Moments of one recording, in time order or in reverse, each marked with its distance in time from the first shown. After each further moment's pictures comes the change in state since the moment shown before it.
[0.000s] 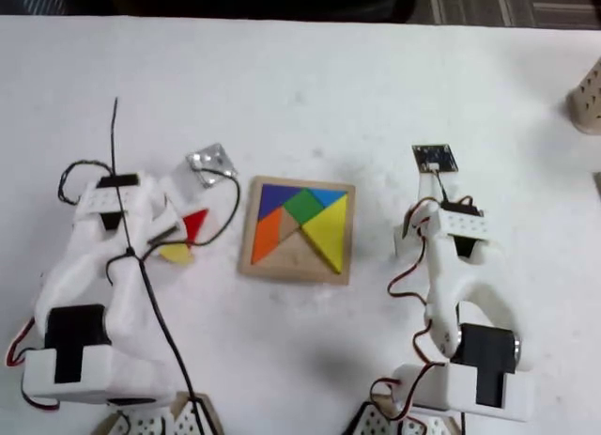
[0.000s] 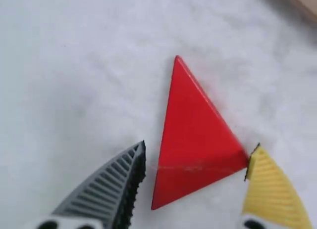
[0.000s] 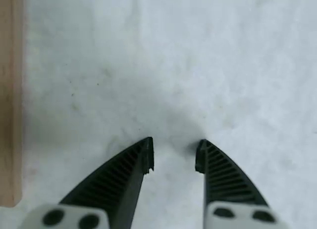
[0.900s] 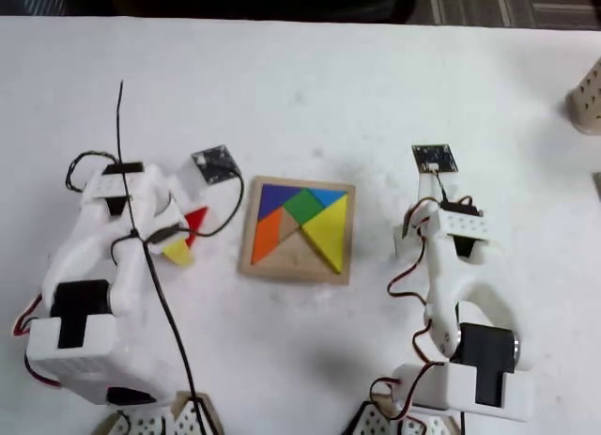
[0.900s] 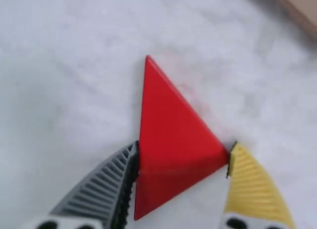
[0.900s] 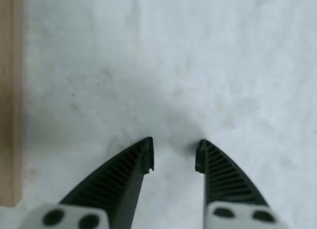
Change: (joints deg) left arm 0.4 9.3 -7.8 6.2 -0.6; right arm 0.0 0.0 0.0 0.0 0.0
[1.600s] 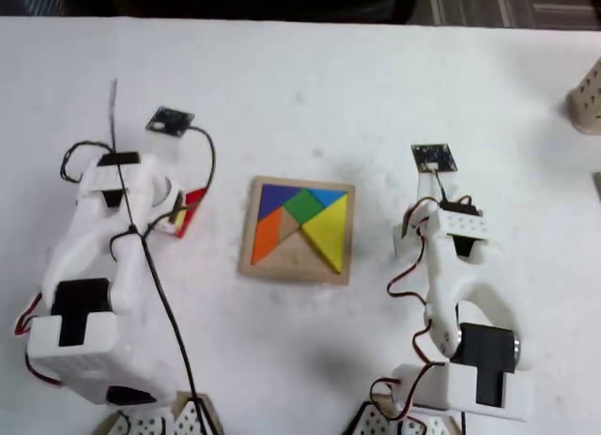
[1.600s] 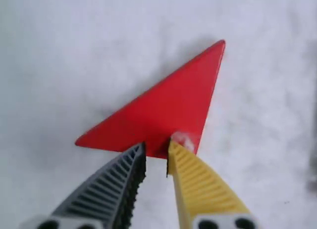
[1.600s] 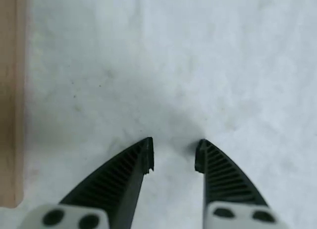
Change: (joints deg) left arm -0.2 0.4 -4.2 4.6 46.2; right arm -0.1 0.0 0.0 0.0 0.0
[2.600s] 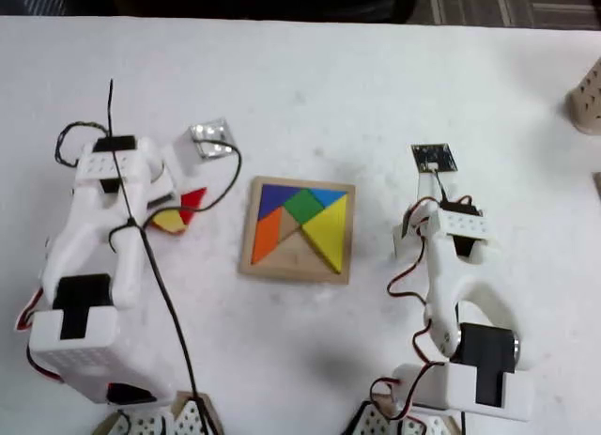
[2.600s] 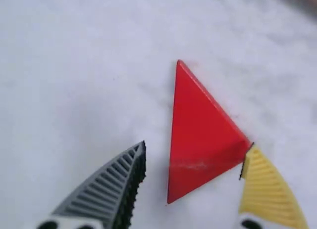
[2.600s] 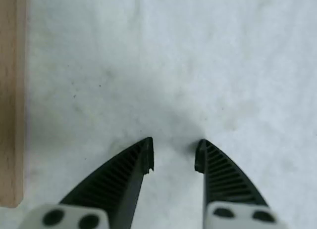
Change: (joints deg) left arm 0.0 1.1 -5.6 -5.7 -53.3; right arm 0.0 0.0 0.0 0.0 0.0
